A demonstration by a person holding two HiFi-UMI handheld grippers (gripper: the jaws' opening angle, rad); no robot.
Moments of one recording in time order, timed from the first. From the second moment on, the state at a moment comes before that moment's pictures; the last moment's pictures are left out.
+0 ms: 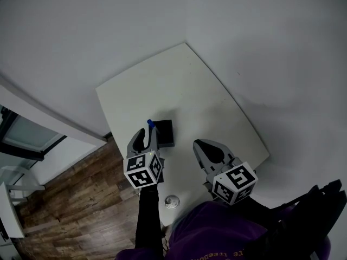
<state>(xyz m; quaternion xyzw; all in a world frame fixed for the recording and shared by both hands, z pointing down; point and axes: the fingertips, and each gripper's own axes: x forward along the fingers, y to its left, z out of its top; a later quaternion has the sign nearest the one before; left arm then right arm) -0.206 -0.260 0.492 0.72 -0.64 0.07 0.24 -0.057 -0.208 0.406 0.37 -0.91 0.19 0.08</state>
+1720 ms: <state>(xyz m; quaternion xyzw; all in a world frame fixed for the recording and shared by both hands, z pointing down) -0.202 -0.285 0.502 0.75 -0.59 0.12 0.25 -0.052 -0.208 0.413 0.37 -0.91 0.19 0.07</state>
